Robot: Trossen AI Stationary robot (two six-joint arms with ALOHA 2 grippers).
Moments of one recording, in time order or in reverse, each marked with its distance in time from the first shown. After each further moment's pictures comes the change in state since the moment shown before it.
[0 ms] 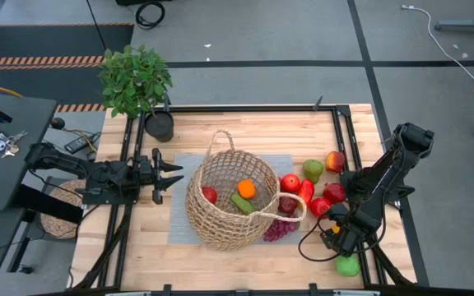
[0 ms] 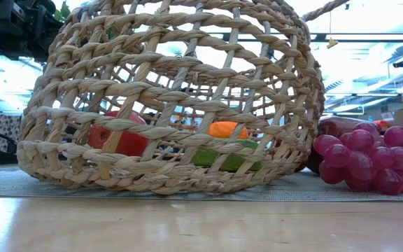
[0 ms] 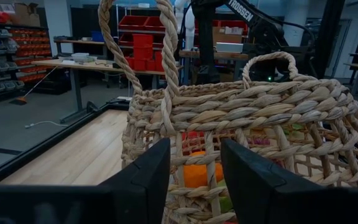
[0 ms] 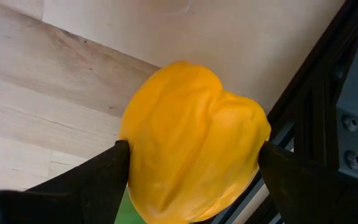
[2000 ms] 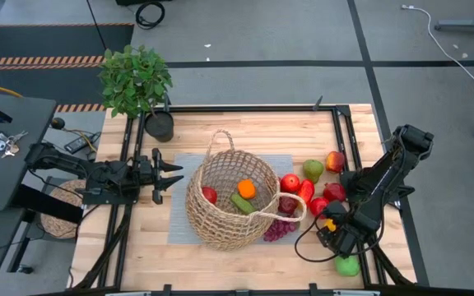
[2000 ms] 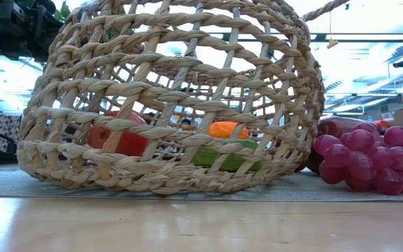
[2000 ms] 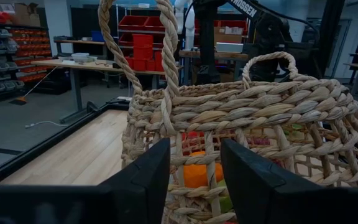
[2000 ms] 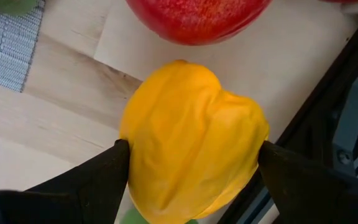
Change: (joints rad) left arm 0.000 0.000 0.000 0.000 0.000 0.000; right arm -0.007 0.002 0.095 -0.105 0.091 -0.067
